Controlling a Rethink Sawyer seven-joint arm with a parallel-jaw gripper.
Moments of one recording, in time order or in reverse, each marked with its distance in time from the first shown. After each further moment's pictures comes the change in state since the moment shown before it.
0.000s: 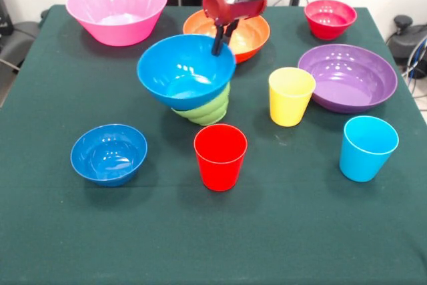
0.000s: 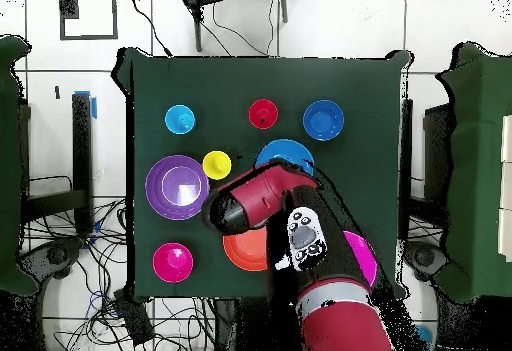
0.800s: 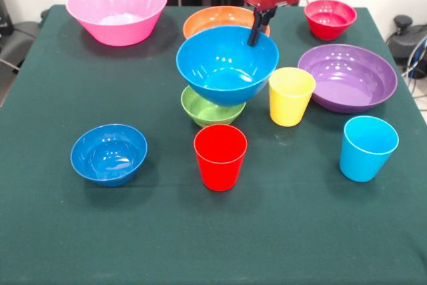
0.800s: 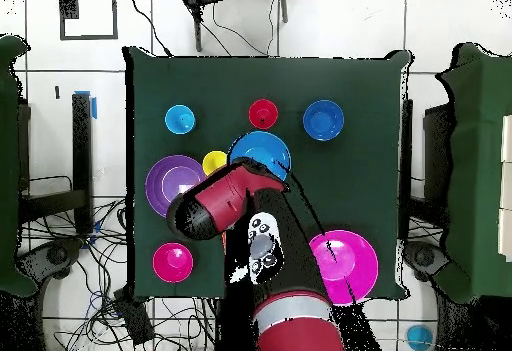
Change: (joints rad) arm 0.108 -0.045 -0.015 0.007 0.029 0.000 0.000
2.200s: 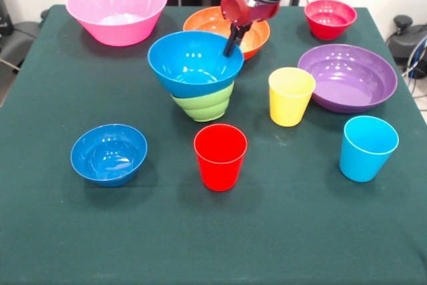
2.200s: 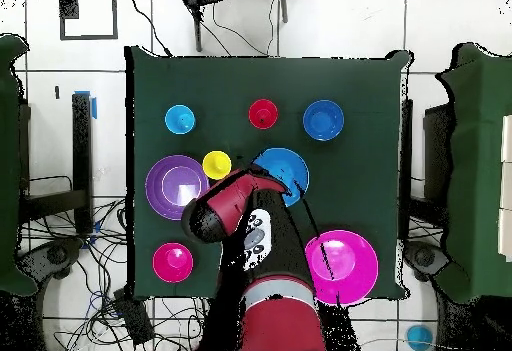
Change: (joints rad) arm 0.072 0.109 -0.137 -0.051 -0.025 -0.048 0.000
